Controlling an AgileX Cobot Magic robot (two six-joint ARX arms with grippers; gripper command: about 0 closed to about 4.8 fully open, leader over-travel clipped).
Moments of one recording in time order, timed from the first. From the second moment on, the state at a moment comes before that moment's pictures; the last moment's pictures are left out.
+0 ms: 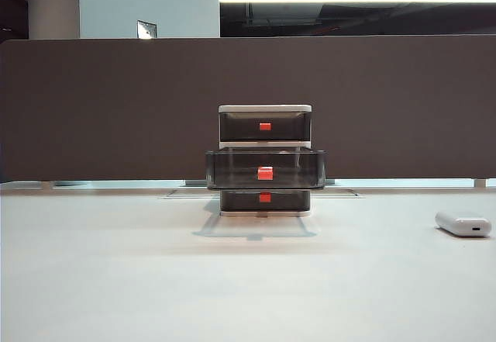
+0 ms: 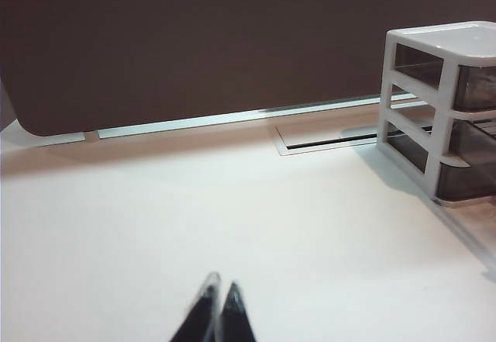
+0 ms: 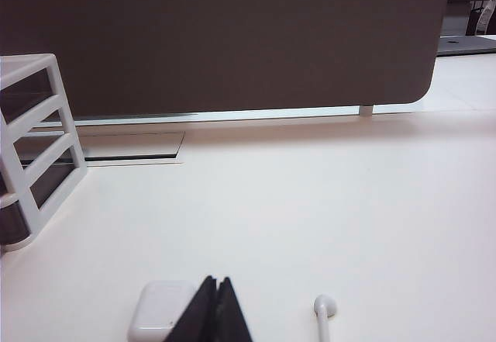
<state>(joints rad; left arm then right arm) -0.05 0.00 0.00 0.03 0.09 0.10 0.00 0.00 0.01 0.02 0.05 0.02</state>
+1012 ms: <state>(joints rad) -0.05 0.10 0.17 0.17 0.09 -0.12 0.00 0.18 0.31 -0.11 0.05 0.06</state>
